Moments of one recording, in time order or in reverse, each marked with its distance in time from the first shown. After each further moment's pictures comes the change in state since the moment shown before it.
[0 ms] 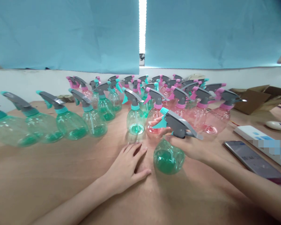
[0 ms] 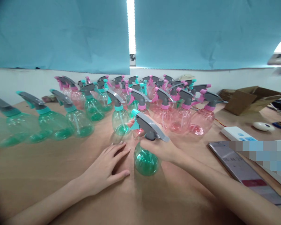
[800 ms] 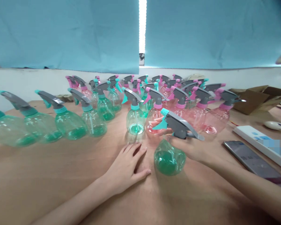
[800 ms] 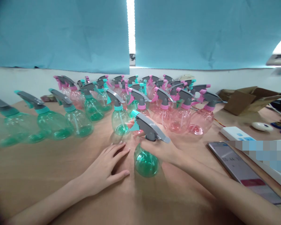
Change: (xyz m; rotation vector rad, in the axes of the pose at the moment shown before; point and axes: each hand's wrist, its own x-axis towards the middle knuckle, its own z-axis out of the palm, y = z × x) left_hand -0.001 0.000 0.001 -0.045 0.022 0.000; right_hand 0.002 -0.018 0.000 -0.115 0.042 -0.026
